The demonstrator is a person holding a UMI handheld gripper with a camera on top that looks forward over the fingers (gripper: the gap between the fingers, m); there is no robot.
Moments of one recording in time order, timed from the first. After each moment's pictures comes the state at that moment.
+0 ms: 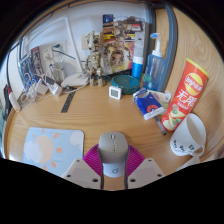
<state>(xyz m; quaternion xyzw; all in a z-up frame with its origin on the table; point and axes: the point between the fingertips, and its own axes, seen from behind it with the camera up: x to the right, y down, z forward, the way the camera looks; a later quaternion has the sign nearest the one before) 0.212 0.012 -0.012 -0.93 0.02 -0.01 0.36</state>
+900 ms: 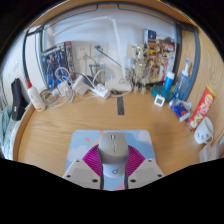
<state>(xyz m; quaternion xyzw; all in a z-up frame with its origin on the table) 0.015 -0.014 0.030 -0.92 -0.01 0.00 0.38</state>
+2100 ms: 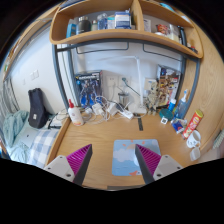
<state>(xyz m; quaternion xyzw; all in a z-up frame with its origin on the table) -0.108 -0.117 0.223 -0.90 -0.04 0.04 0.44</state>
